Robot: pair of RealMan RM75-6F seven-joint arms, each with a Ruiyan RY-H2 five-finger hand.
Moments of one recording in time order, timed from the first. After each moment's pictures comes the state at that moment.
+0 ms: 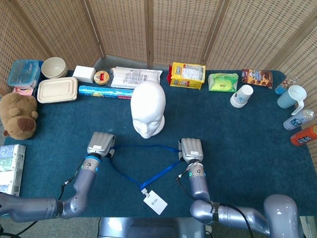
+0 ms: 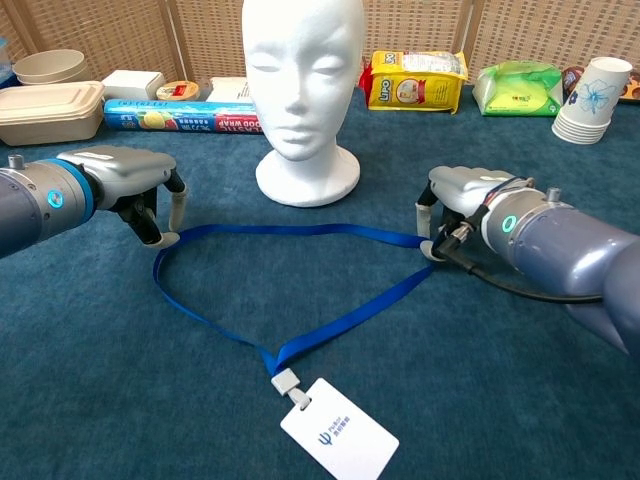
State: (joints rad) left arm -0.85 -1.63 -0.16 -1.60 0.51 1.13 0.91; right arm 0.80 -1.87 0.32 -1.49 -0.50 1.23 -0.87
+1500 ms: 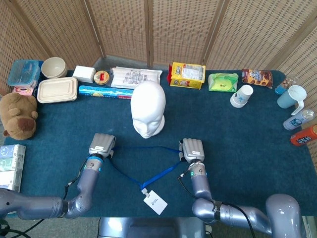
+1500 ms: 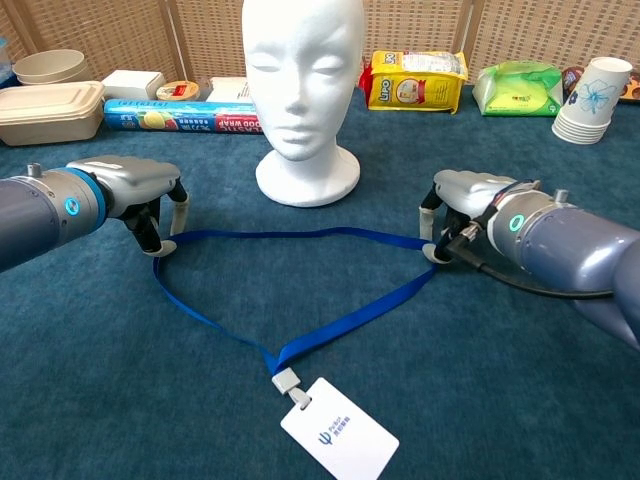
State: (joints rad) left arm -0.89 -1.66 -0.15 -1.57 0.42 1.16 0.94; right arm 0.80 -1.85 0.32 -1.48 -0.48 1.20 -0.82
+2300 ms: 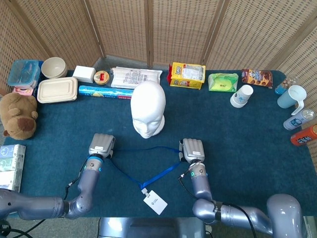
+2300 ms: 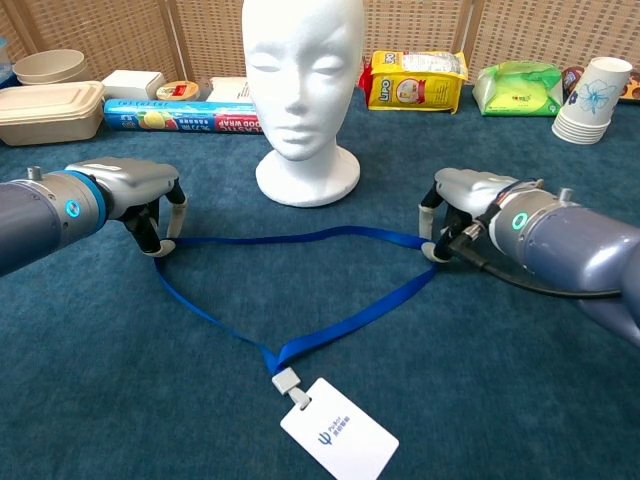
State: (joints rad) left arm -0.88 -1.67 -0.15 -1.56 0.43 1.17 0.92; right arm 0.80 -1.84 0.32 -1.51 -0.49 1.21 -0.79
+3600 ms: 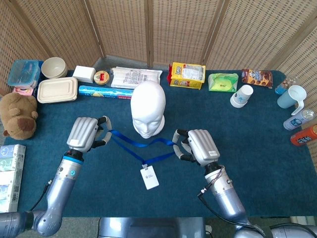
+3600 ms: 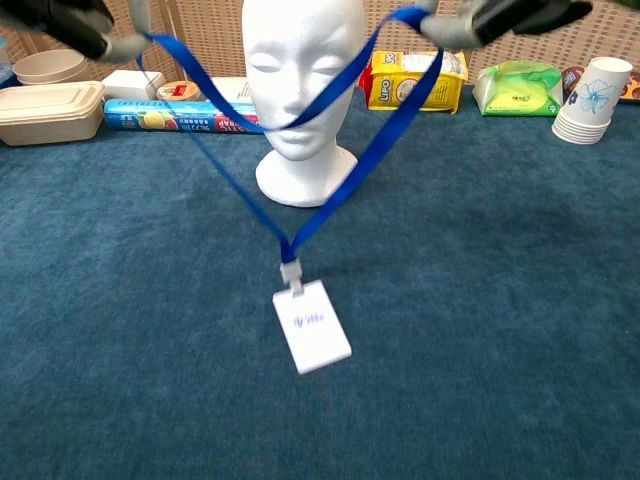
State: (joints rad) left arm -0.68 -1.35 -0.26 -2.00 1.01 1.35 0.47; right arm 0.66 -1.35 0.37 -2.24 -0.90 1.28 -0.46
